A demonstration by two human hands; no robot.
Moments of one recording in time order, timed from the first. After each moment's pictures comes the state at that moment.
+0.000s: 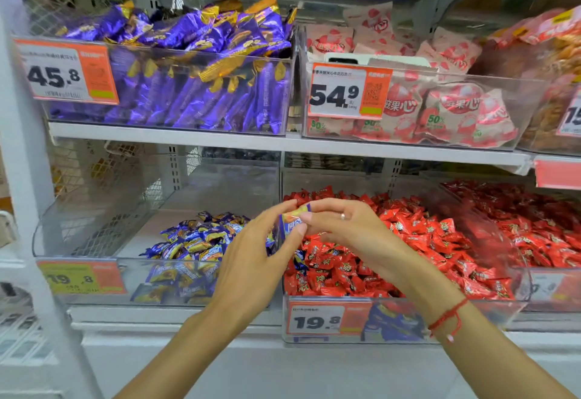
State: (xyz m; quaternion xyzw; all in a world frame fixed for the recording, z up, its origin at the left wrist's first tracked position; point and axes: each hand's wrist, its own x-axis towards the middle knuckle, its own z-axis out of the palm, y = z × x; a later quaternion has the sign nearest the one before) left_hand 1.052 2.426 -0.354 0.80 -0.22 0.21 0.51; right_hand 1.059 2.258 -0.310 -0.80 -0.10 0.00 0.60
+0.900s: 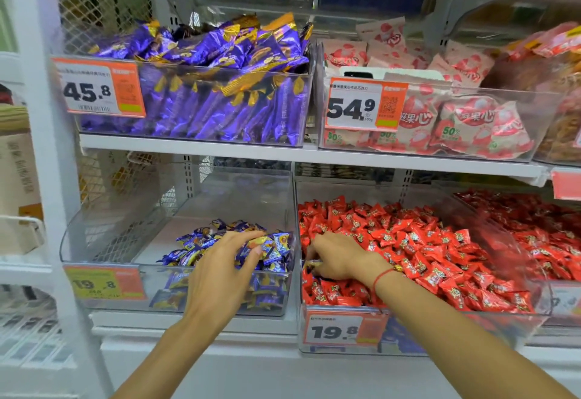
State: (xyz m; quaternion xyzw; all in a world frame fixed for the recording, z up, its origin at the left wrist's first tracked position) left_hand 1.078 2.480 -0.386 0.87 -0.09 0.25 0.40; right_hand 1.140 2.273 -0.363 -0.98 -0.17 0.00 -0.03
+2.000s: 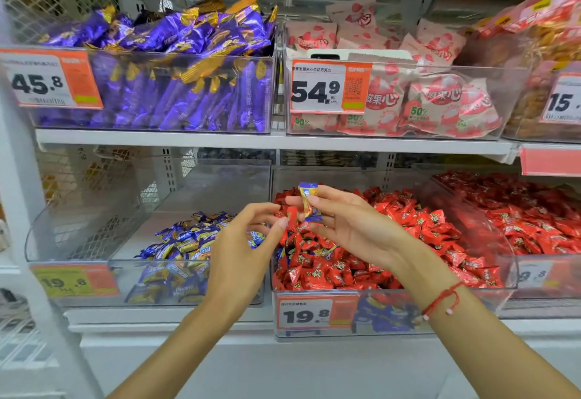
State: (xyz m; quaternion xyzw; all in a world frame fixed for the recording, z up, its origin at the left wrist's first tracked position) left_hand 1.059 2.417 -0.356 0.78 -0.17 0.25 0.55; right_hand 1.065 2.238 -0.308 -0.64 -0.13 0.11 0.75
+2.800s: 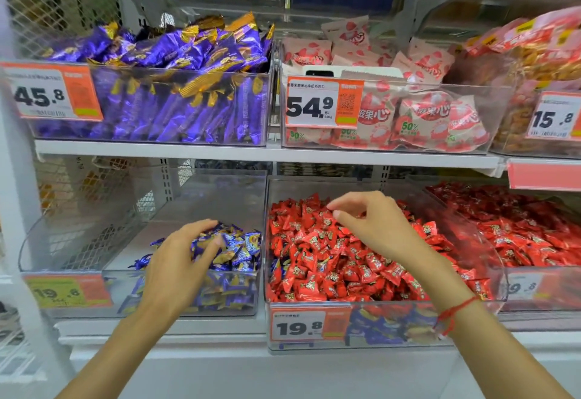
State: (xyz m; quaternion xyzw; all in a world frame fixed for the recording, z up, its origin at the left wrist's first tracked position) left_hand 1.091 2.487 -0.379 0.87 -0.08 0.28 0.39; right_hand 1.061 2.205 -0.295 -0.93 -0.08 -0.18 0.31
